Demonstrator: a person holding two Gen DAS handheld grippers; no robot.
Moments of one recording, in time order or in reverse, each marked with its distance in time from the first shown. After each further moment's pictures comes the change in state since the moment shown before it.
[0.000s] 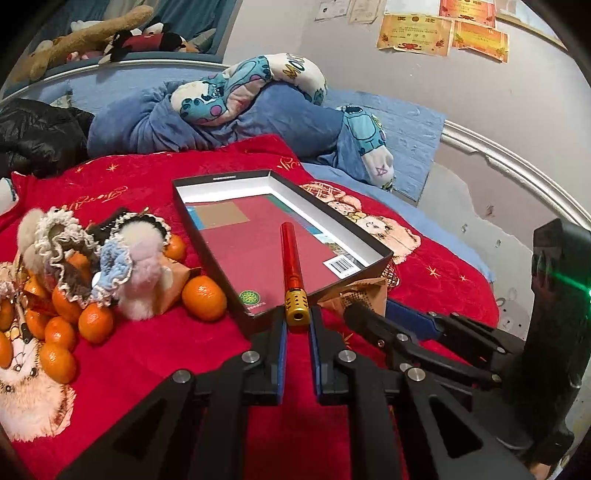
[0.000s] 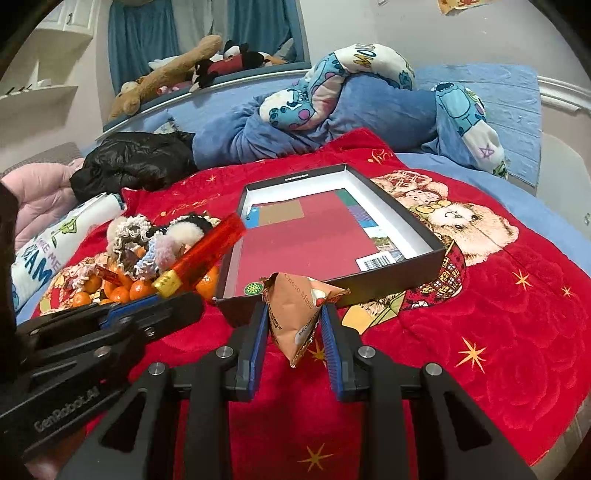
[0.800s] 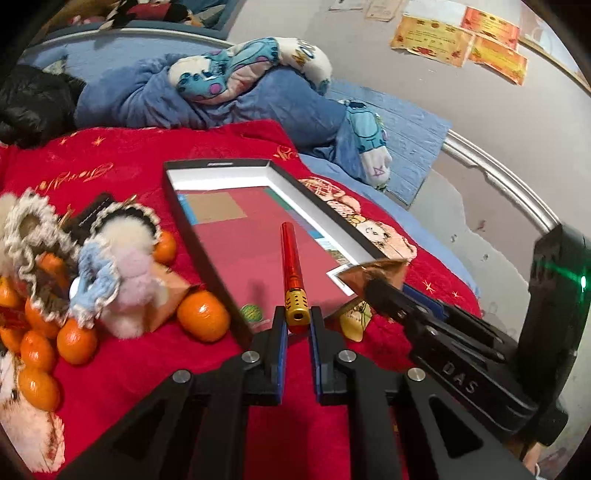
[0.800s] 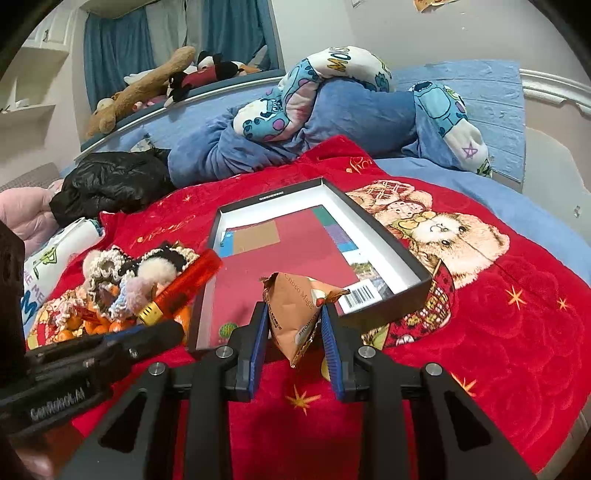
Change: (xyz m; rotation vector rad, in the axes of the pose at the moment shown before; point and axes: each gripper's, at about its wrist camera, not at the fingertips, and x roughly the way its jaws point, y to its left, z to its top) left arm 0.028 0.030 0.027 -0.077 0.059 -0.100; right arm 0.020 -0.016 0.035 0.079 -0.017 -0.062
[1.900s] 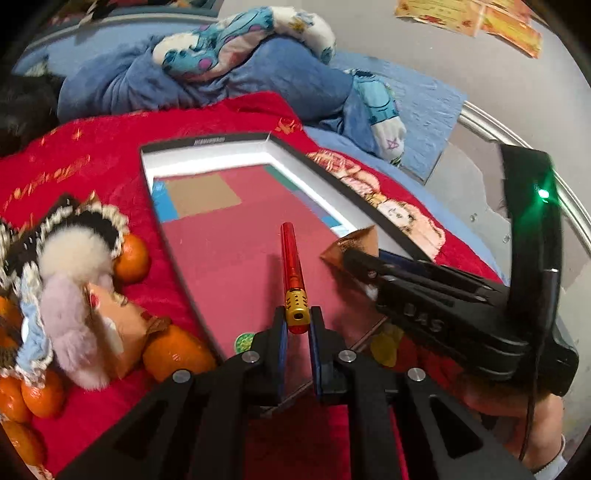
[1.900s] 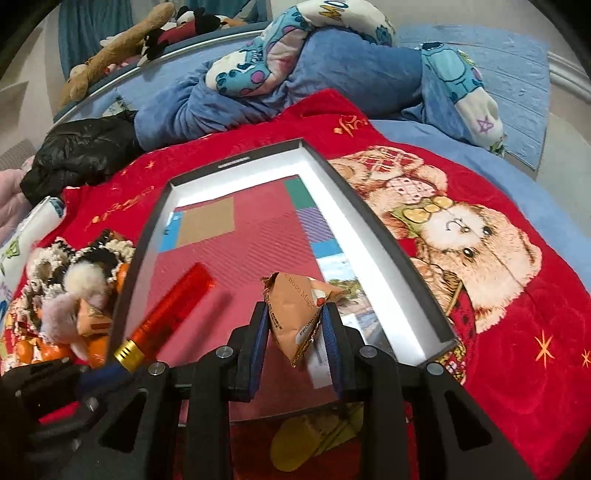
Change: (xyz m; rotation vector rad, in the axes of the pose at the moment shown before) left arm 0.067 0.003 0.014 0.019 0.107 0.034; right arm 0.088 -0.029 0.027 -0.027 0.180 -0.061
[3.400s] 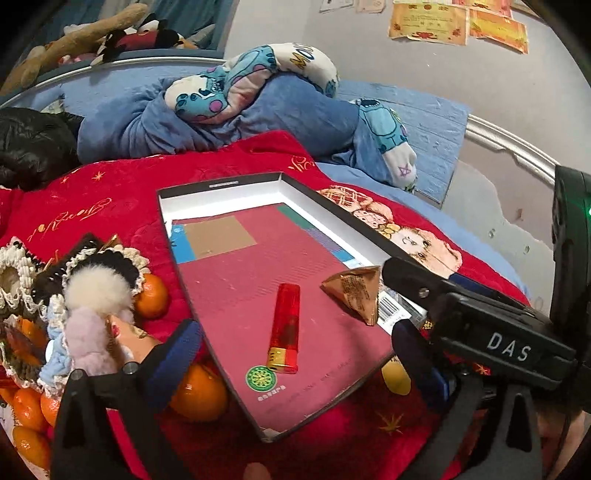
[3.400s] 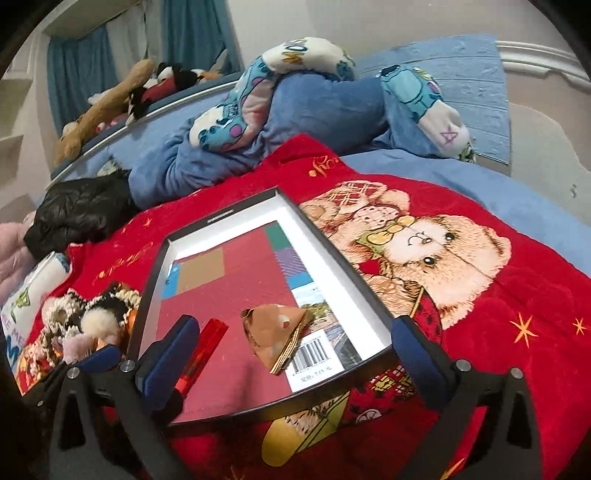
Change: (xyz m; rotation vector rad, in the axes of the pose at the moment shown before) left arm -0.011 -0.015 0.001 0.061 -0.170 0.125; right arm -0.037 -0.024 -0.008 0.140 -0.196 0.008
